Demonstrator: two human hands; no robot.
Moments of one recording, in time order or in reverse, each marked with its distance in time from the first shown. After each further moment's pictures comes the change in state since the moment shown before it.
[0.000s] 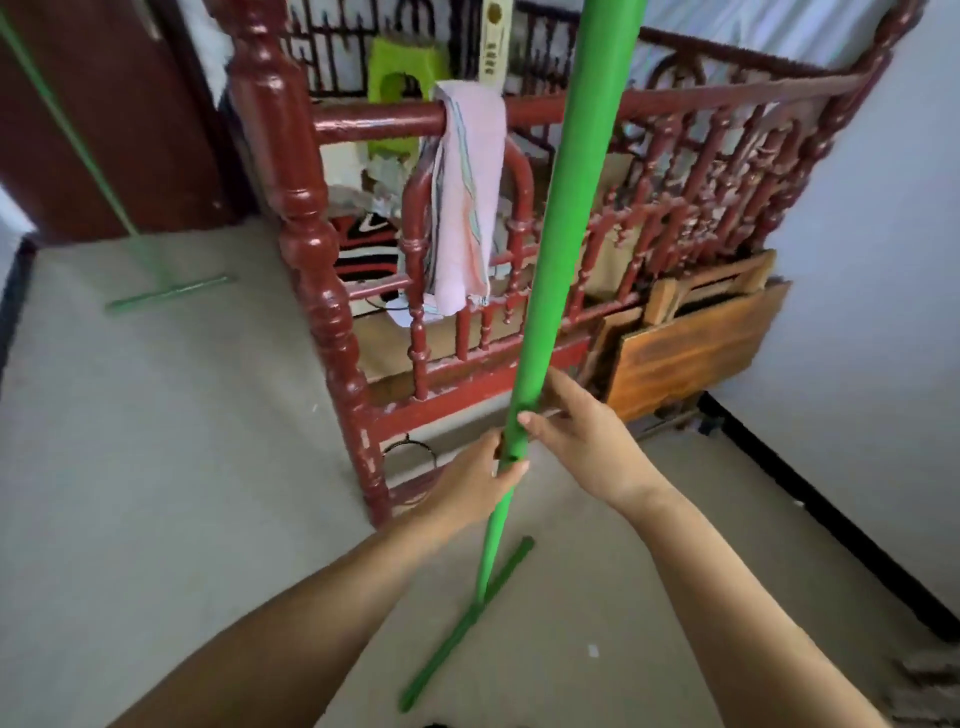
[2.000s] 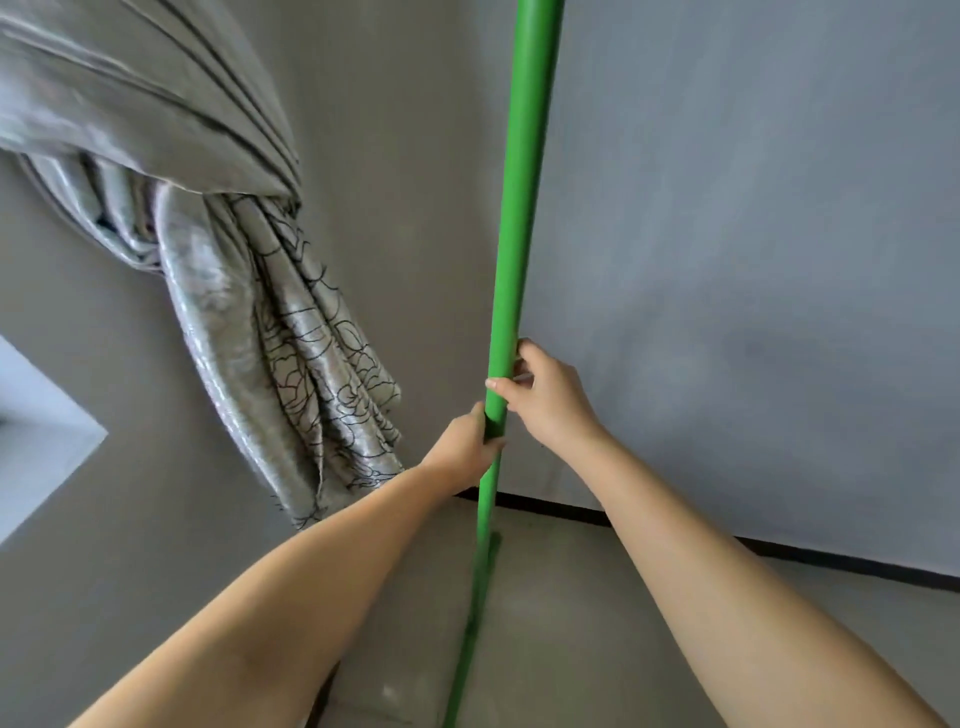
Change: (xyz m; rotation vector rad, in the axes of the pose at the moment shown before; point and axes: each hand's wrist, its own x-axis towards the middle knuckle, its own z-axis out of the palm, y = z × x) left_hand -0.792 -0.220 -0.095 -0.338 1.736 -1.424; right_hand -0.487 -0.445 0.545 0.215 -1.708 -1.158
